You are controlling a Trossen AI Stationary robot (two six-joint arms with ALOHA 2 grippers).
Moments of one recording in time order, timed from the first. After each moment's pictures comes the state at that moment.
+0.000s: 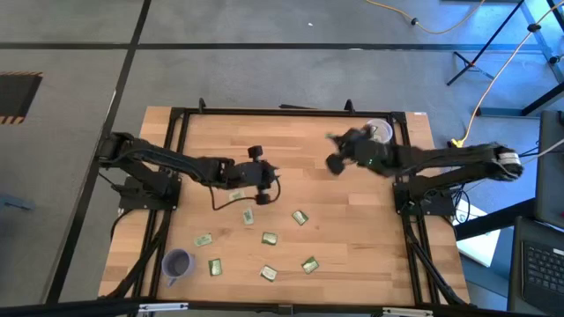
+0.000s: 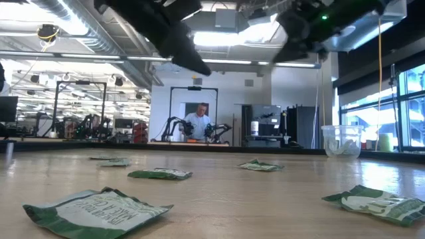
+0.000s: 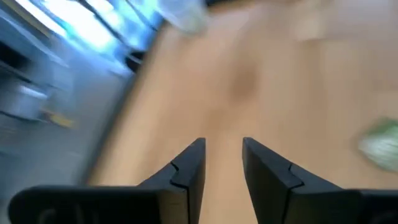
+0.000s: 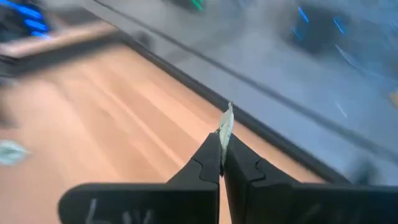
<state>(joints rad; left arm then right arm) -0.08 1.48 0.93 -0.08 -0.48 0.11 -0.06 1.09 0.74 -0.13 0.69 0.28</state>
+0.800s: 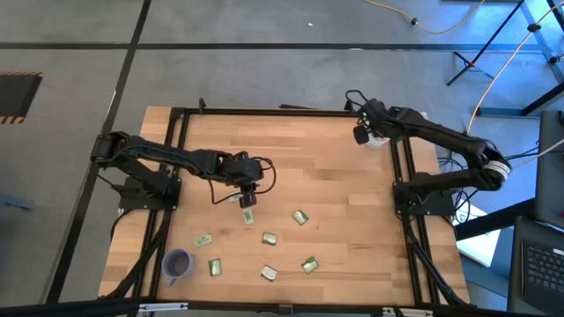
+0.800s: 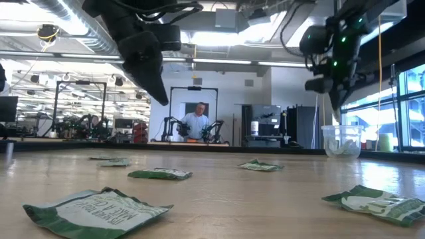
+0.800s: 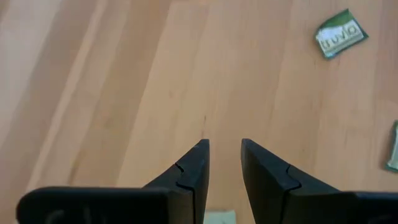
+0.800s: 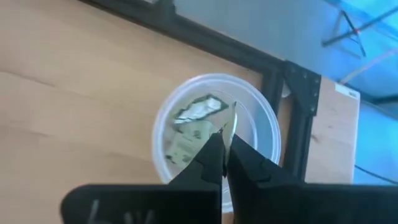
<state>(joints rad) 0.00 1.44 0.93 -0.50 -0.17 -0.21 -0.73 1.23 0.89 -0.88 0.51 0.41</state>
